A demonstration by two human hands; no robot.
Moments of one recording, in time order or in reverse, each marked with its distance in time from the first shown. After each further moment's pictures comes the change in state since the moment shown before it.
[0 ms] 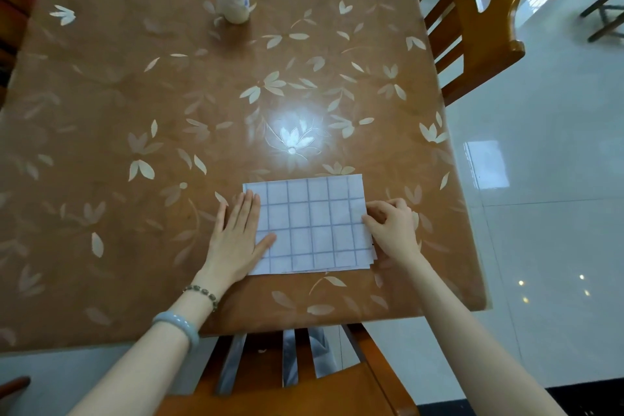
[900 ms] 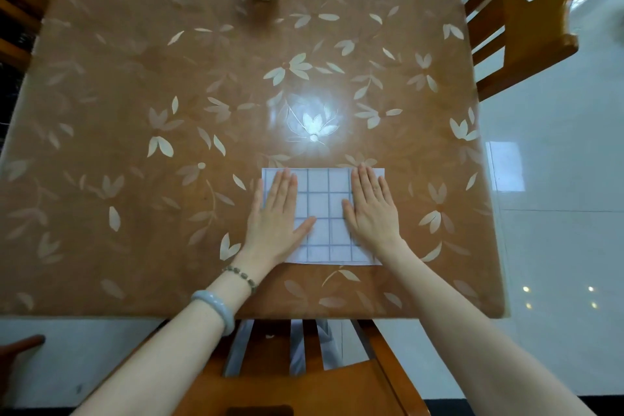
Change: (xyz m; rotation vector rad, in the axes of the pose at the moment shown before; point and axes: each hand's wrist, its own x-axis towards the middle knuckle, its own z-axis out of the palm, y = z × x) left_hand 0.013 0.041 -0.017 -0.054 0.070 -0.021; right_hand 0.023 -0.017 0.063 -0.598 -0.056 -0.417
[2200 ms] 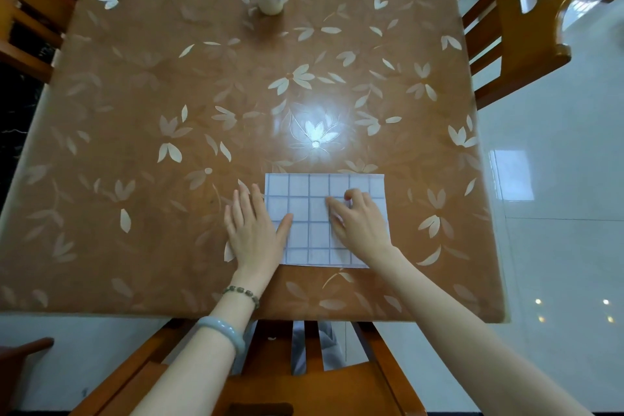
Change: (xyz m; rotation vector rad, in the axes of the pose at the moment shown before) left_hand -0.026 -0.001 -0.010 -0.205 0.125 -0.443; right_hand -0.005 -0.021 -0.011 0.116 0.255 -0.226
